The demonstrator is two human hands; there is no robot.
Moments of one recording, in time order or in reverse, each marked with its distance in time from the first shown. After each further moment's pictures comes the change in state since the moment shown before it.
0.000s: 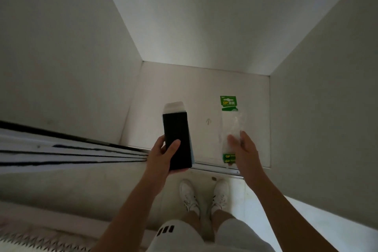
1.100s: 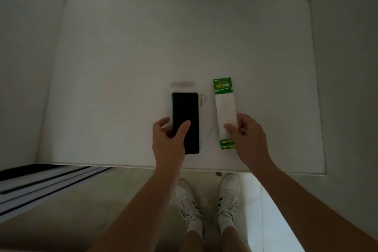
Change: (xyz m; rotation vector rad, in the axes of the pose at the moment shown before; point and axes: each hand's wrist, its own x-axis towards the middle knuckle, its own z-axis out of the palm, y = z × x) left_hand 0.273 -0.205 0.059 0.262 0.270 0.099; right_hand 0.226 0.250 0.024 -0.251 0.148 0.022
